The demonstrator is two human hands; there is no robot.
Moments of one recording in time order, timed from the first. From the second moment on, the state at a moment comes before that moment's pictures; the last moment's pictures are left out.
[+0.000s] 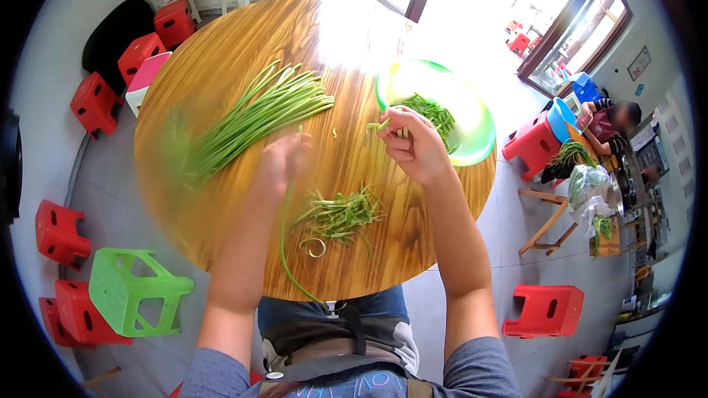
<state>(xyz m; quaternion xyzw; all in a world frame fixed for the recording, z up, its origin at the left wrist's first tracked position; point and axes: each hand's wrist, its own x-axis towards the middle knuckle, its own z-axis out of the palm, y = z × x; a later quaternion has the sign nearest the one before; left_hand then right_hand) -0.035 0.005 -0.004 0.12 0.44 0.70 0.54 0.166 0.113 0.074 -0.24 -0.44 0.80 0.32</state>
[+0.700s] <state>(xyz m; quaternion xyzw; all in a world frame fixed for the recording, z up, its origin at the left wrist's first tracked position) -0.034 0.004 -0.005 0.15 0.43 0.69 0.56 0.204 0.179 0.068 -0.41 -0.59 0.56 0.41</state>
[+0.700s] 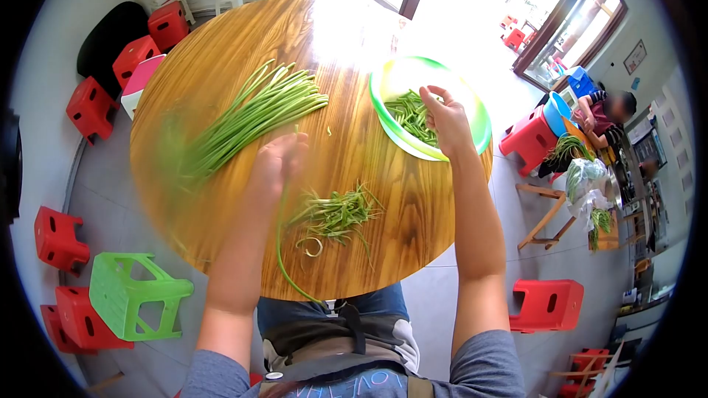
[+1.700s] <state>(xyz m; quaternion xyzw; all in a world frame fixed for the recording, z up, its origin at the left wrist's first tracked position) -0.037 0.008 -0.014 0.15 0.42 0.69 0.56 0.107 0.141 -0.016 -0.35 -0.88 0.24 0.20</state>
